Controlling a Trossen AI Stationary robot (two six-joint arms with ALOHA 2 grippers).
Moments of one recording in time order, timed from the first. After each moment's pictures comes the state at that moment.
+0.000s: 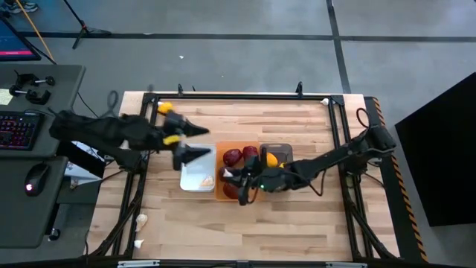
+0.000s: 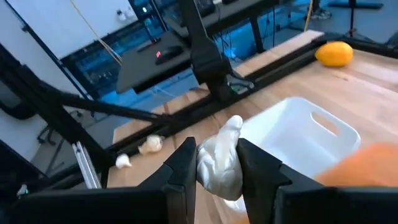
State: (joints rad) left arm -0.27 1.03 1.20 -0.32 -0.38 -0.49; right arm 0.34 1.72 1.20 0.26 0.49 0.53
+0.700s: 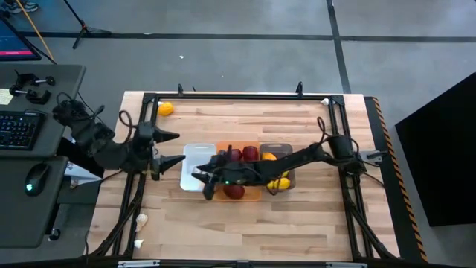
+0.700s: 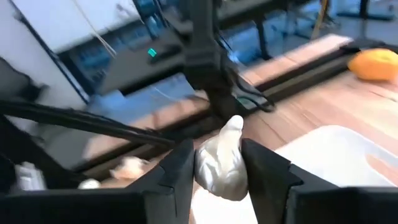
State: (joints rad) left arm -0.68 0.92 1.21 -0.77 -0.93 -0.67; right arm 0.21 2.15 1.60 0.30 0.37 0.42
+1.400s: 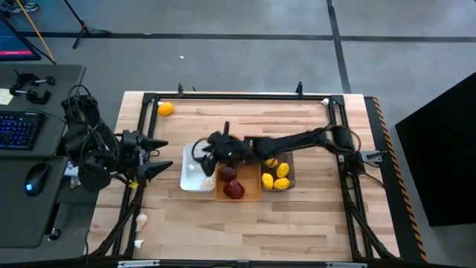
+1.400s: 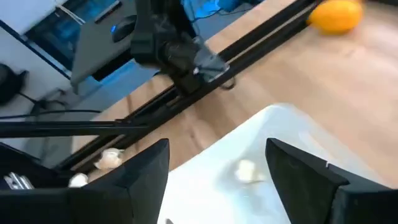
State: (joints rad) left arm -0.96 0.92 1.21 -0.98 -1.18 -1.05; right arm 0.05 2.07 1.70 -0.09 0.17 0.58
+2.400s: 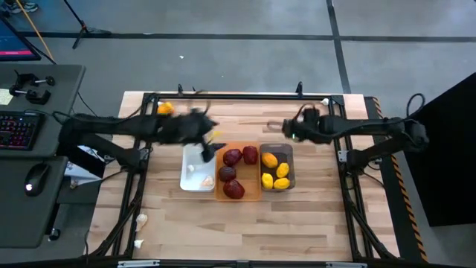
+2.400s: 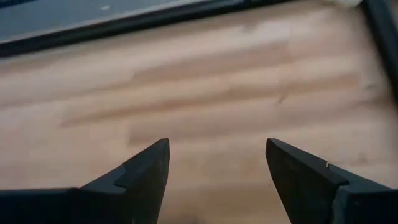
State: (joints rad) left arm 0.01 1.29 1.21 -0.53 -0.28 -0.21; right arm -0.19 1.29 0.97 -0.97 0.60 1.42
